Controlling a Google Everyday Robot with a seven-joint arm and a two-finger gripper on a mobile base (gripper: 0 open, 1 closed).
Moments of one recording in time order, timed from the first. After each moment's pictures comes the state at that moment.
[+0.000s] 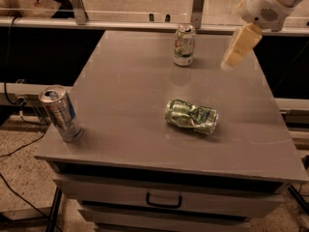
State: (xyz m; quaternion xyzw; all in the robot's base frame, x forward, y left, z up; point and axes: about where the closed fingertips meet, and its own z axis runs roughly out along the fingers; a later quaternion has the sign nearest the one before) arm 0.617 -0.195 0.973 -0.59 0.76 0.00 0.27
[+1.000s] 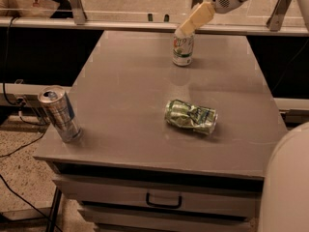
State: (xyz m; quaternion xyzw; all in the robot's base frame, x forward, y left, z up) arm 0.737 -0.112 0.995 -0.51 0.73 0.11 0.43
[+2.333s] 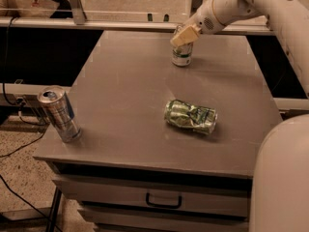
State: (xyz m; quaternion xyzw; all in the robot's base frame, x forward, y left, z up) arm 0.771 -0.102 0.923 -0.49 0.76 0.12 0.42
